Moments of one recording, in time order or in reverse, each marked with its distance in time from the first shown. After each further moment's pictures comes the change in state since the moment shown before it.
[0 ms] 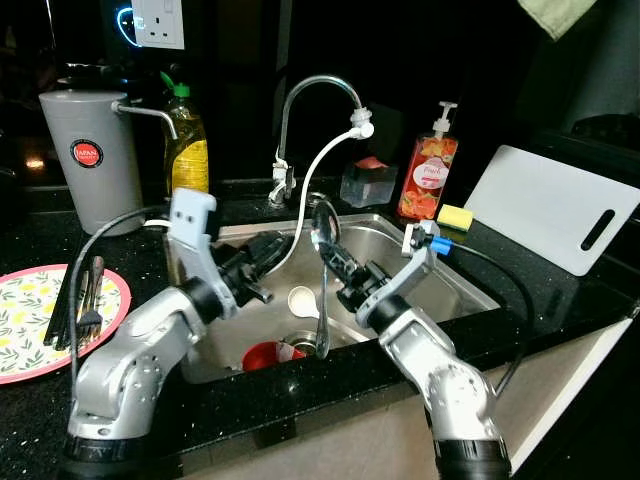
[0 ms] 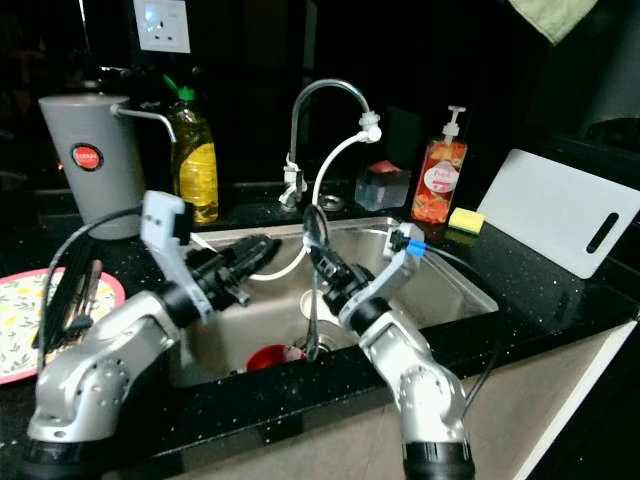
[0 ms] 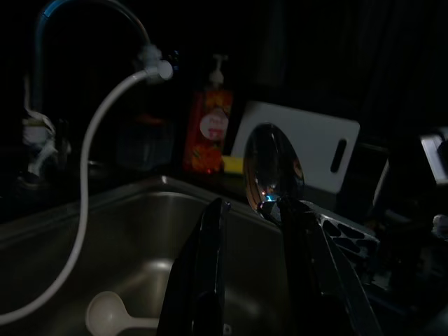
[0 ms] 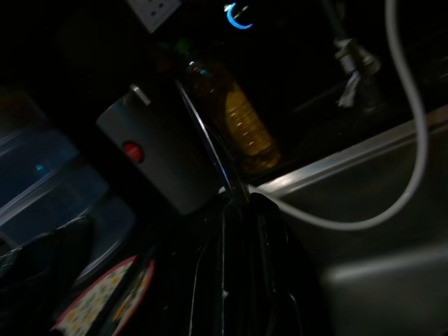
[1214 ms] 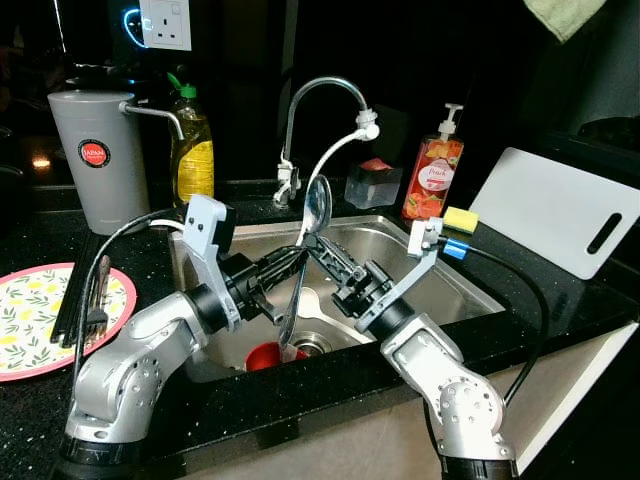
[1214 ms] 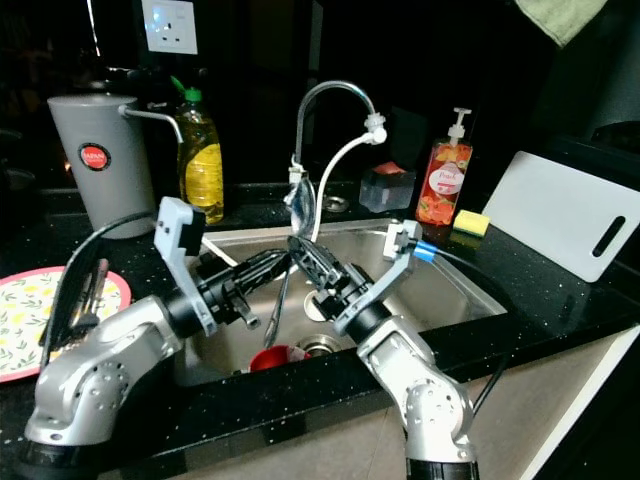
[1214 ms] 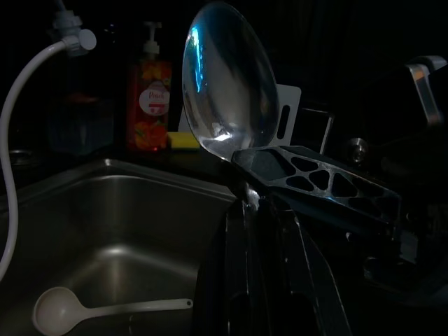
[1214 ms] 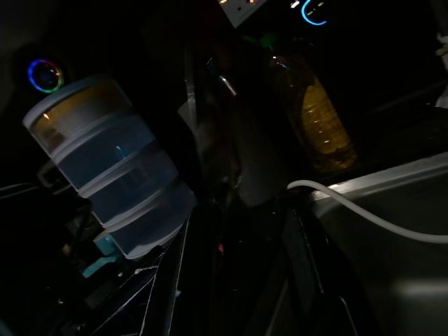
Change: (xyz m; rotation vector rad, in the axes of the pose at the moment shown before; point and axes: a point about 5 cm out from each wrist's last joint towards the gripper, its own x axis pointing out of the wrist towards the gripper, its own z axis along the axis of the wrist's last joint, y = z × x) left arm 0.002 -0.017 -0.013 -0.010 0.100 -0.195; right arm -0.018 0.029 -0.001 0.028 0.014 0.190
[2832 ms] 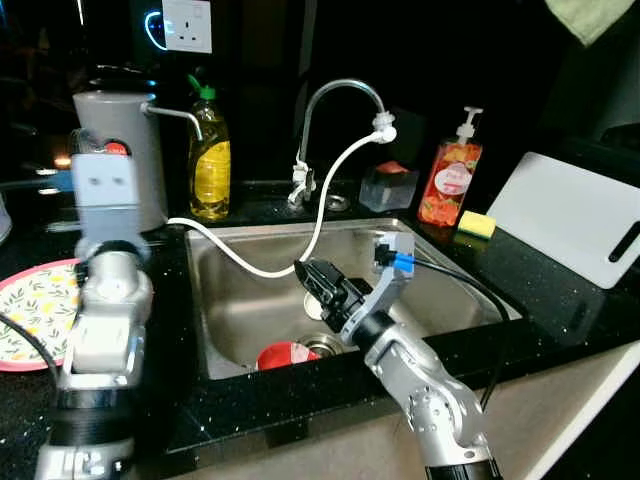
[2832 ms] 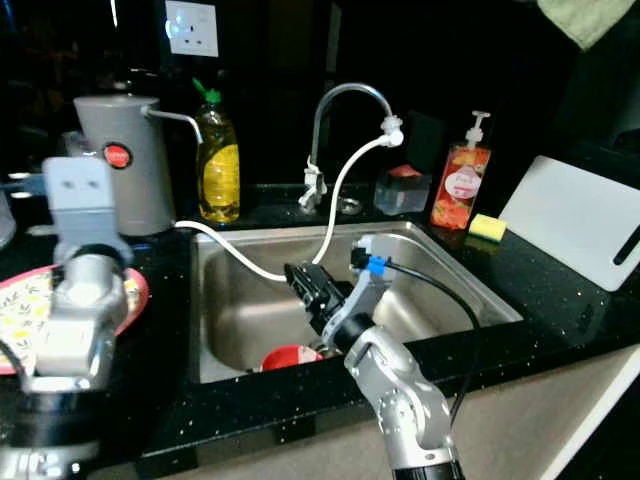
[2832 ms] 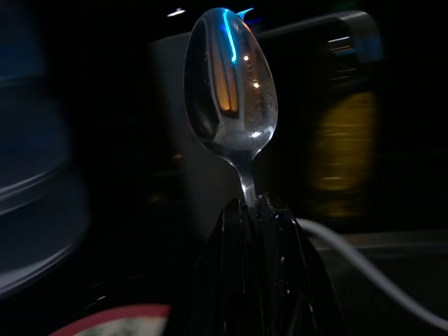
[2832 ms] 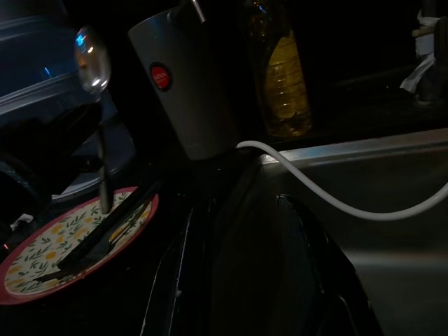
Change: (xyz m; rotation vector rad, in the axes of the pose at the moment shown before) left arm -0.032 0.084 0.038 0.555 -0.005 1.192; right arm 0.004 -0.011 -0.028 -0.276 0.101 -0.109
